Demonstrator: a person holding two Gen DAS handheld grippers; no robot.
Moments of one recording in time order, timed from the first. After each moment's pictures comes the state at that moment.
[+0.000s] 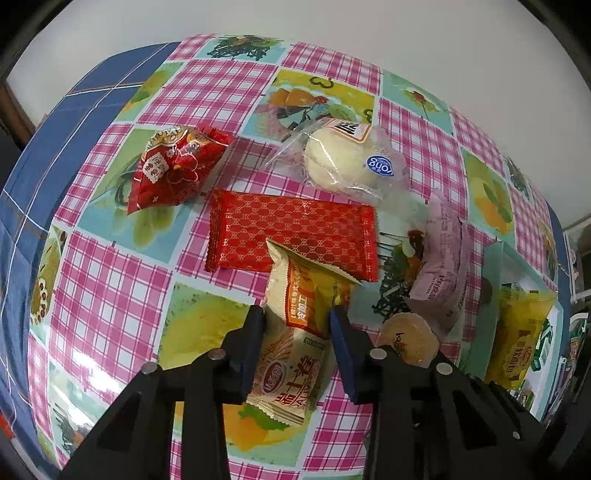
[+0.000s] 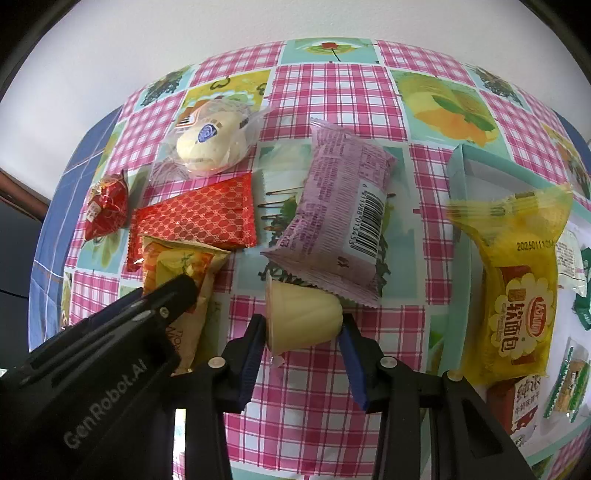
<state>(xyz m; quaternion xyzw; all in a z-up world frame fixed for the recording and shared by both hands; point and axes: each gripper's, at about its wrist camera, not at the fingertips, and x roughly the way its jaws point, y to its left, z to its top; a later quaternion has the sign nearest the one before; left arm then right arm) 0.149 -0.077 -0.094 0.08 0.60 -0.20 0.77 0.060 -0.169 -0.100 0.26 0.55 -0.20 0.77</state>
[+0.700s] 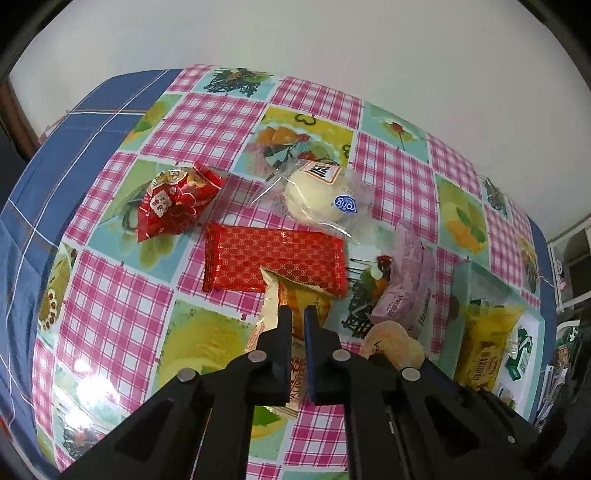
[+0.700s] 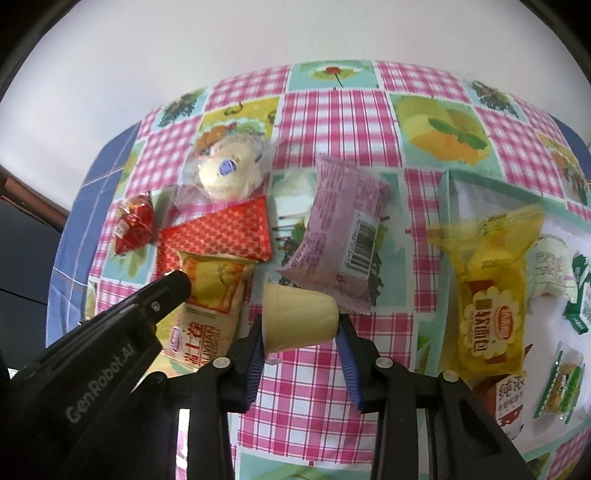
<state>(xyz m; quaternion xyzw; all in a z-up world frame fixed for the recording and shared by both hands) 0.146 -0.073 -0.061 0.06 0.57 -0.22 0.79 0.049 -0.174 -0.062 0.26 0.53 -0.18 0.79</state>
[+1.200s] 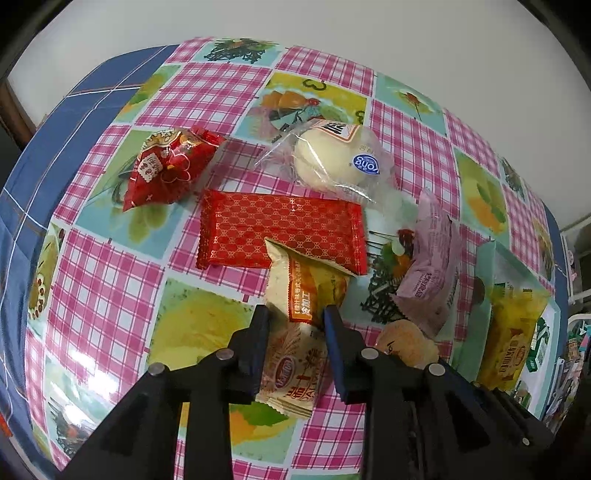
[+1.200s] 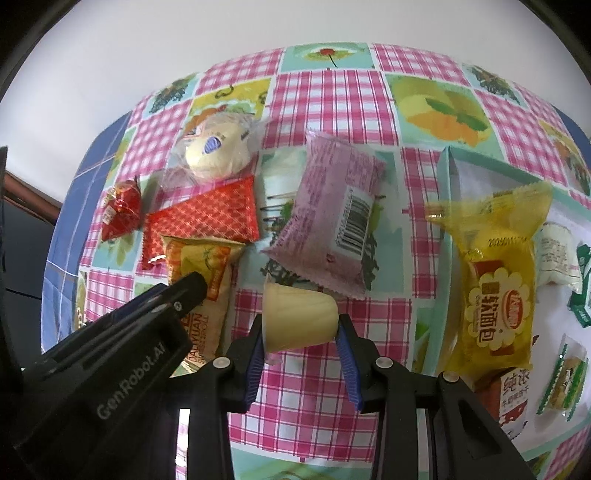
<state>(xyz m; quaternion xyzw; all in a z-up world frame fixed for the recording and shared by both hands) 0.146 -0.074 -0.093 0.08 0.59 -0.21 0.77 0.047 -0.174 -0.087 0.27 0.55 -0.18 0.77</state>
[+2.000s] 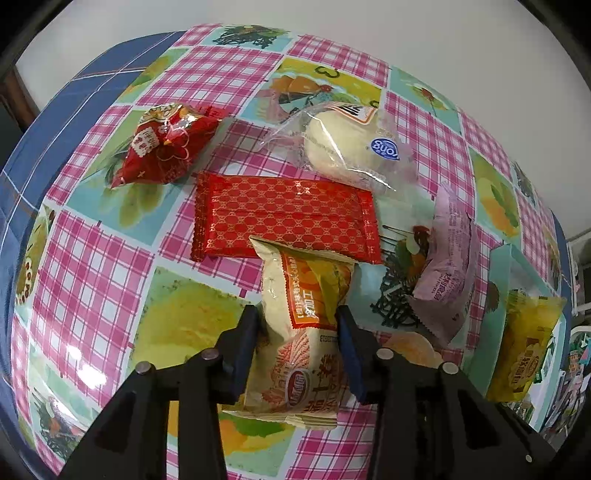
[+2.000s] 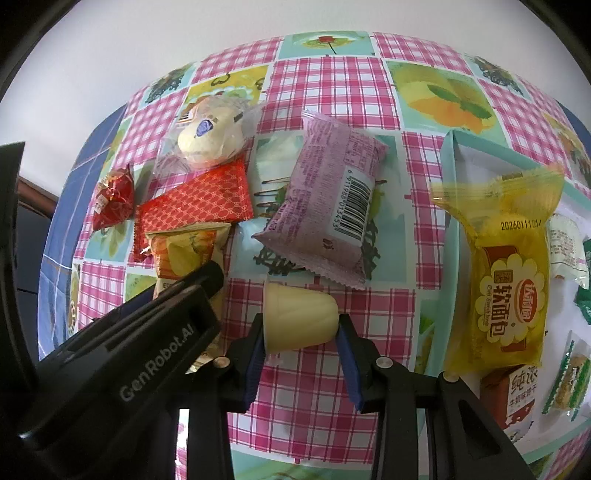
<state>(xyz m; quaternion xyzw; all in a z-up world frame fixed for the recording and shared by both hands) 0.146 -0.082 -0.114 0.06 0.60 -0.19 0.77 0.045 -0.172 -0.097 0.27 0.56 -0.18 0.76</state>
